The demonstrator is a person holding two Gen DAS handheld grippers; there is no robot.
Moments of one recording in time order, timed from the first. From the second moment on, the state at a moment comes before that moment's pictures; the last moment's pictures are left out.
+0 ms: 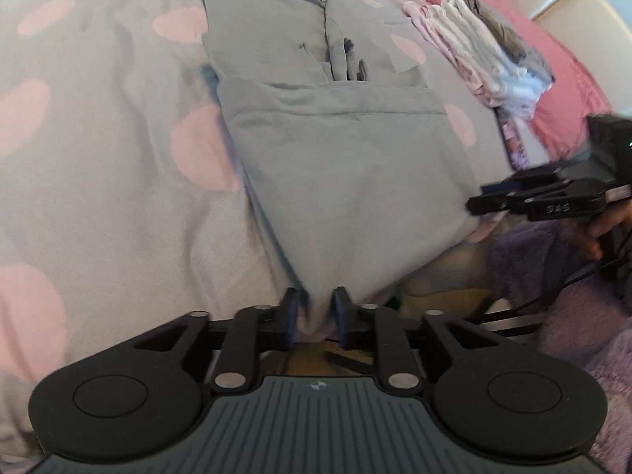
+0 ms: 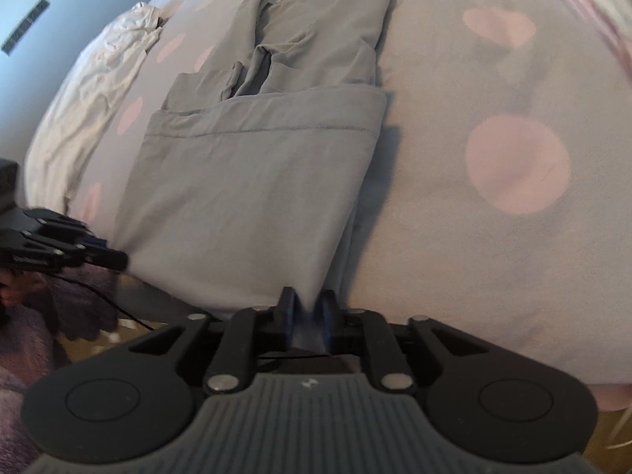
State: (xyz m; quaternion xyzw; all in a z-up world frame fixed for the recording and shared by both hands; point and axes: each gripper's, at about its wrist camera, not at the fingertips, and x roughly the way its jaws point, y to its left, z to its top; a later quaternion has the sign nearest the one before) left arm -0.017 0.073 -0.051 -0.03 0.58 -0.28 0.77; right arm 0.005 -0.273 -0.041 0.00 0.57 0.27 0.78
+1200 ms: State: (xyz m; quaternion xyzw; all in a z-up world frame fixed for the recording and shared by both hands) left arm -0.081 -0.020 -0.062 0.36 0.40 -0.34 0.77; right arm -0.068 -0.184 -0.056 -0.42 0.35 0.37 0.75
